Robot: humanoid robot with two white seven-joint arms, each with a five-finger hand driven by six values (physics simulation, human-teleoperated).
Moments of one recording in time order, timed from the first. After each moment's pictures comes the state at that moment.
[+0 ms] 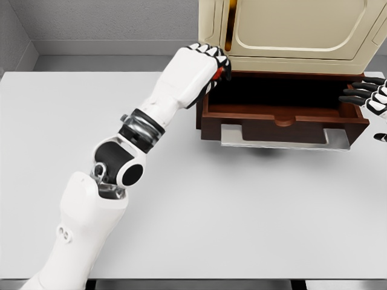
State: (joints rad) left arm -0.39 0.01 -0.41 -1.80 -1.03 -0.11 -0.24; right arm 0.01 -1.32 0.22 -1.66 0.42 -0.61 -0.28
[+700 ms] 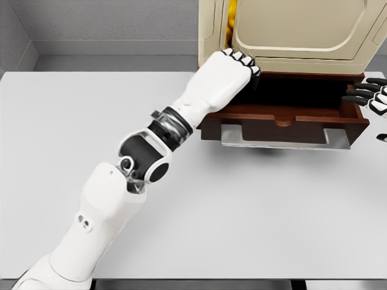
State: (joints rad) left arm -0.48 0.00 -0.54 -1.71 -1.14 -0.10 -0.23; right arm 0.01 -1.32 0.22 -1.64 0.42 -0.61 -0.28
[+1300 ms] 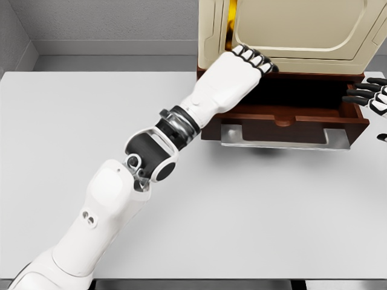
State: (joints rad) left arm -0.51 0.00 -0.58 -1.70 -1.16 -0.10 -0.23; right arm 0.01 -1.32 0.22 -1.64 0.42 -0.61 -0.28
